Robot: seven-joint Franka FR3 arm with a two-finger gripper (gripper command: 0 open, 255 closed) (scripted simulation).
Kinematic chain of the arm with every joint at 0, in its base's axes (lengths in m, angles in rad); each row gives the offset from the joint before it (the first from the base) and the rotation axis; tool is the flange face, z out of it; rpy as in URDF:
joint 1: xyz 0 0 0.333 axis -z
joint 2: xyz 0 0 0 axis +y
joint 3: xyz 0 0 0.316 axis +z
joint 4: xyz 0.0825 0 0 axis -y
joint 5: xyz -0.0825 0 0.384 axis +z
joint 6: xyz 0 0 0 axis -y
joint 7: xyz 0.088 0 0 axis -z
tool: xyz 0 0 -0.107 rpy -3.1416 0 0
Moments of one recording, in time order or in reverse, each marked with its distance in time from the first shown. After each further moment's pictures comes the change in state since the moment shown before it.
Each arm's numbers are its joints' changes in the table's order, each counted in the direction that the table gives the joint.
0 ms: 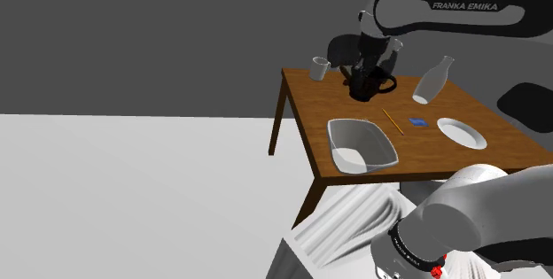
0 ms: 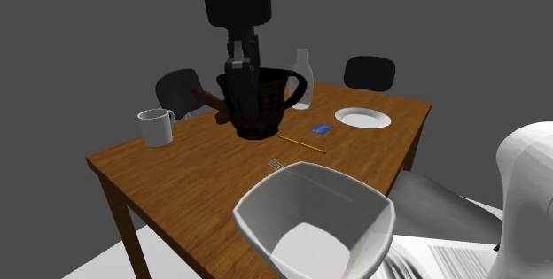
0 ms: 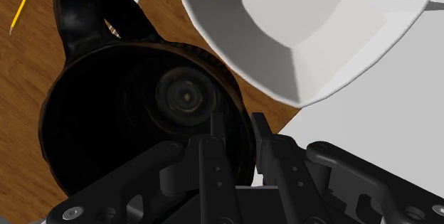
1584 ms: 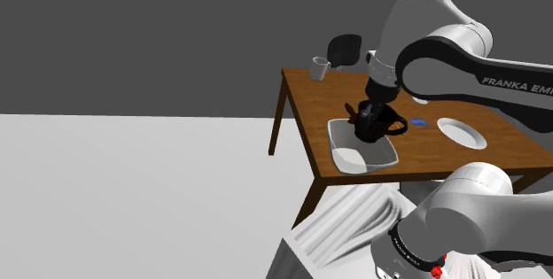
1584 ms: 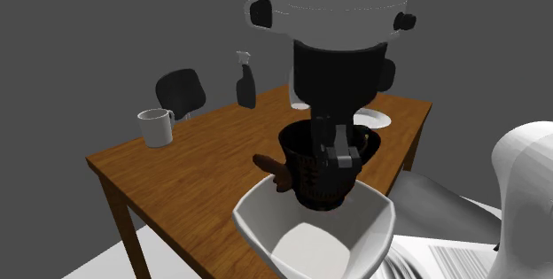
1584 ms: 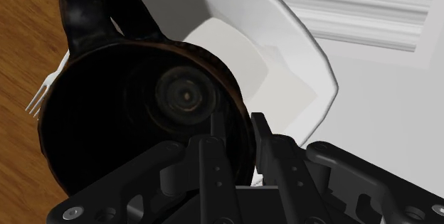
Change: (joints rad) arm -0.069 -0.384 0.123 -0.390 0.086 -0.020 0.139
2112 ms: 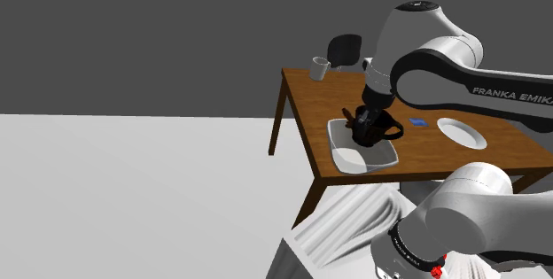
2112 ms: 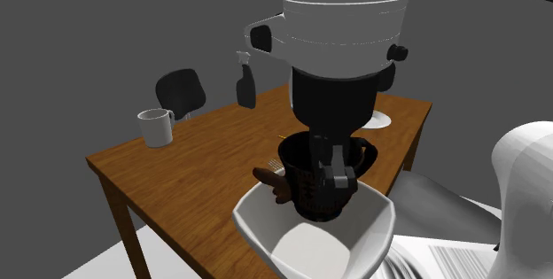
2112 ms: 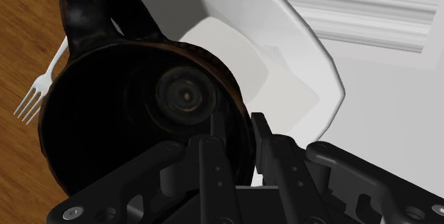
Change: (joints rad) arm -0.001 0.005 0.001 -0.048 -0.001 0.053 0.008
